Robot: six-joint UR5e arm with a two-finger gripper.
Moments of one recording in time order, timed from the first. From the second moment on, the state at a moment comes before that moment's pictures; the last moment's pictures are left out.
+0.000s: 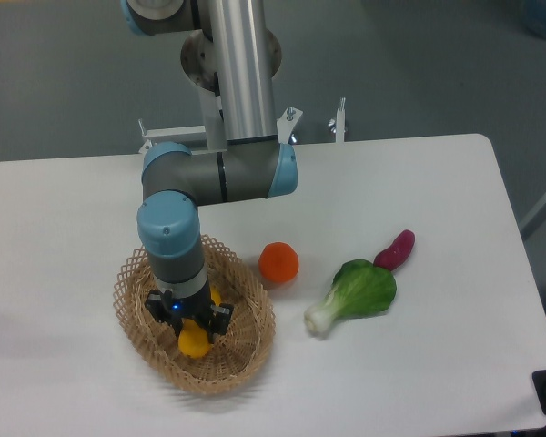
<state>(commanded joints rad) 2.12 -2.09 -1.71 -0.70 1.56 0.39</state>
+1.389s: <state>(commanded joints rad) 2.64 -1.79 -1.58 -1.11 1.49 1.22</state>
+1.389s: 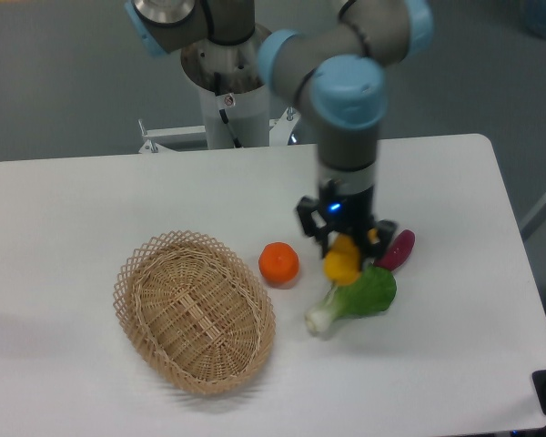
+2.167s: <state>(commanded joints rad) 2.69 -1.79 -1.52 -1.19 1.47 1.31</state>
